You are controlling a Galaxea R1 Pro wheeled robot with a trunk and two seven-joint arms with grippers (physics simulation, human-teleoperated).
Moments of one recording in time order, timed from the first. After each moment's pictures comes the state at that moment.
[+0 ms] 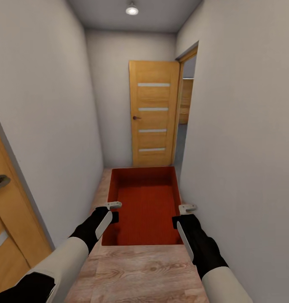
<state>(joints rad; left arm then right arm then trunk) -0.82 -0.09 -0.19 -0.55 0.38 0.59 0.37 -0.58 0.15 0.10 -1.02 0.05 0.81 -0.28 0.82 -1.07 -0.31</state>
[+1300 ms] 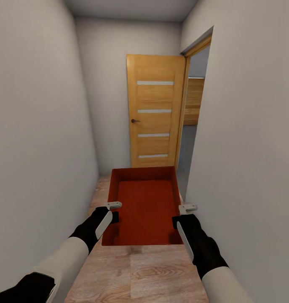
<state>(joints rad) -0.82 -0.09 -0.19 -0.55 0.38 0.59 0.37 -0.58 0.15 0.10 -1.02 0.05 0.81 -0.28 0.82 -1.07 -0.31</state>
